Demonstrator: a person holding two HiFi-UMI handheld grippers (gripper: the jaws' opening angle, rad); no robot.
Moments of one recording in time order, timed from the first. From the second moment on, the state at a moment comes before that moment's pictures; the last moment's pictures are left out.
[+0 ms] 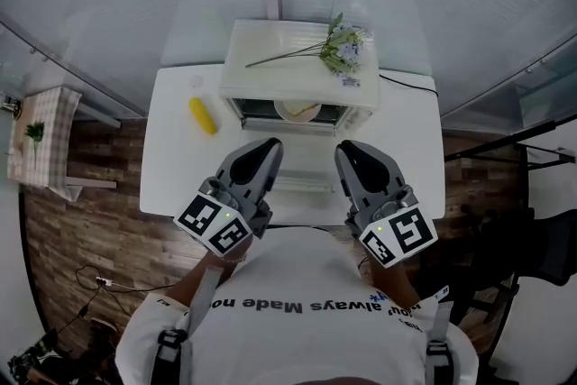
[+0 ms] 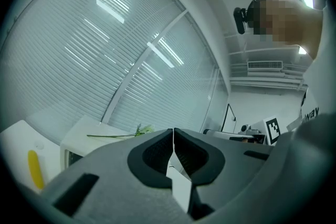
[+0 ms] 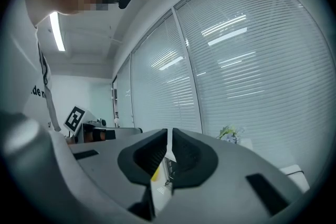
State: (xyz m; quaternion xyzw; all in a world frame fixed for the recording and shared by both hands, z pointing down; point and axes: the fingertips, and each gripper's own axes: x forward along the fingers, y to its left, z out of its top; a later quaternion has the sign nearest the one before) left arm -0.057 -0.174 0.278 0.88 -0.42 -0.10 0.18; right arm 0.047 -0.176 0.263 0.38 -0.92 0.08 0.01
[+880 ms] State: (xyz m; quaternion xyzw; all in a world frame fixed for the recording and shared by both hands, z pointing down) left arm -0.059 -0.167 0.274 0.88 -0.42 -0.11 0.18; right arm 0.047 -0.169 0.259 0.39 -0.92 0.08 0.01
